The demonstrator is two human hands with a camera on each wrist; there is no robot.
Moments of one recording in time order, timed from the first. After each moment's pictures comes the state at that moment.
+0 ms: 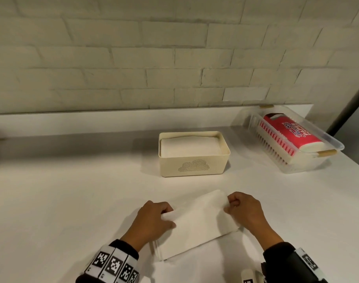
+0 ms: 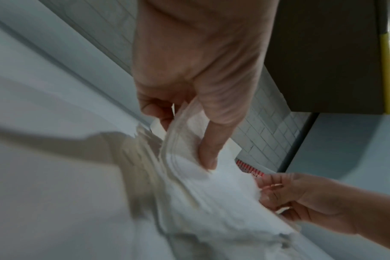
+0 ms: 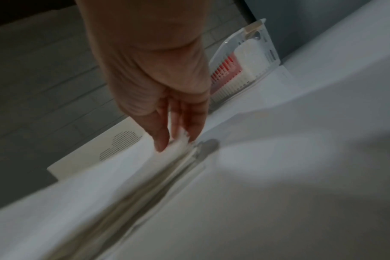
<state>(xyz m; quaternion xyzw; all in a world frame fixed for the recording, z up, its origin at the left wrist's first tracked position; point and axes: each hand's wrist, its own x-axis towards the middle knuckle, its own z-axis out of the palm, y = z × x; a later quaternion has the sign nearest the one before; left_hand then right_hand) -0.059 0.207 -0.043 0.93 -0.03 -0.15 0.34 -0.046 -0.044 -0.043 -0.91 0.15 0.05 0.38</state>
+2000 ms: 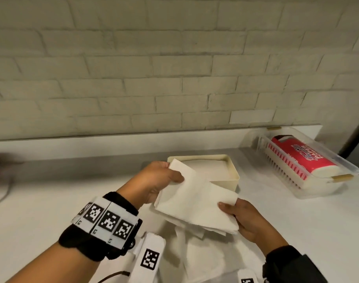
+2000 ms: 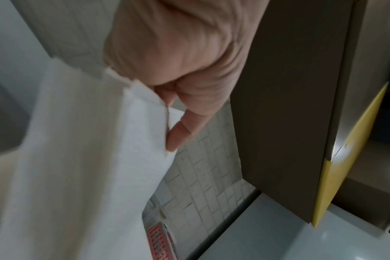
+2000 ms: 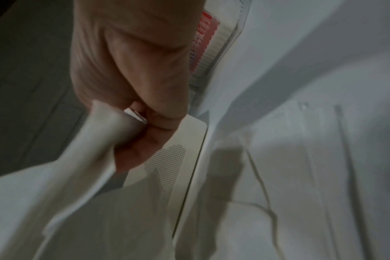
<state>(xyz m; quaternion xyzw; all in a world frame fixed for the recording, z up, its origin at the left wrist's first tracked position) 0.002 0.201 0.107 0.74 0.09 -0.17 0.65 -0.002 -0.022 -0.017 -0.60 0.12 0.17 0.77</state>
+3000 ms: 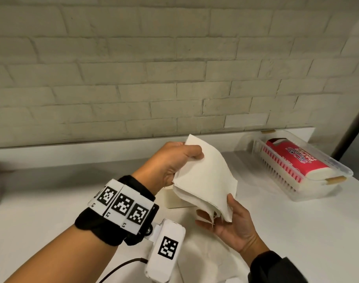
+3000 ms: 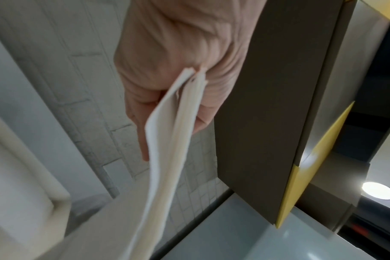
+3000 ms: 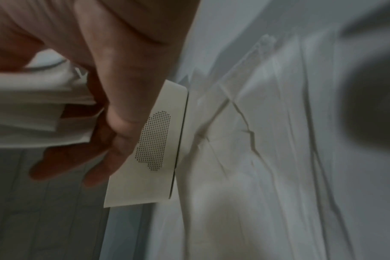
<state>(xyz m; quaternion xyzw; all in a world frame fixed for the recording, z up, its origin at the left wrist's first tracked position) 0.011 0.160 0.157 0.71 0.03 -0.15 0.69 -0.010 -0.001 -0.017 -0.33 0.06 0.20 0.92</state>
